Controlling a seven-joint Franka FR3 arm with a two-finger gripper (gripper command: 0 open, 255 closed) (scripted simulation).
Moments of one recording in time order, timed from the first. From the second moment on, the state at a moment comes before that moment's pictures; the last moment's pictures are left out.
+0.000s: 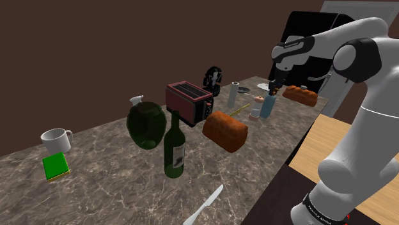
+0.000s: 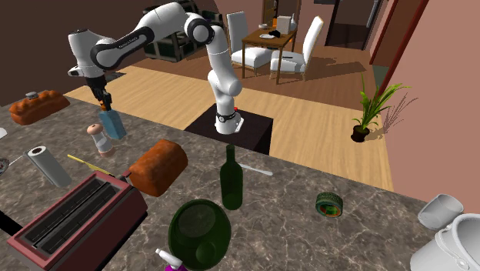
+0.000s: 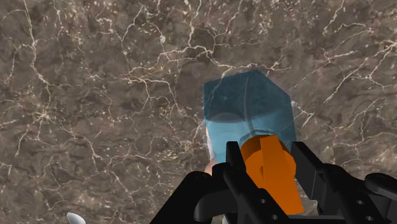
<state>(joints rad) -0.42 0.16 -0.32 -1.78 0.06 2.01 -0.60</state>
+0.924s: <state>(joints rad) -0.42 0.19 -0.32 -1.88 0.07 2.14 -0.61</state>
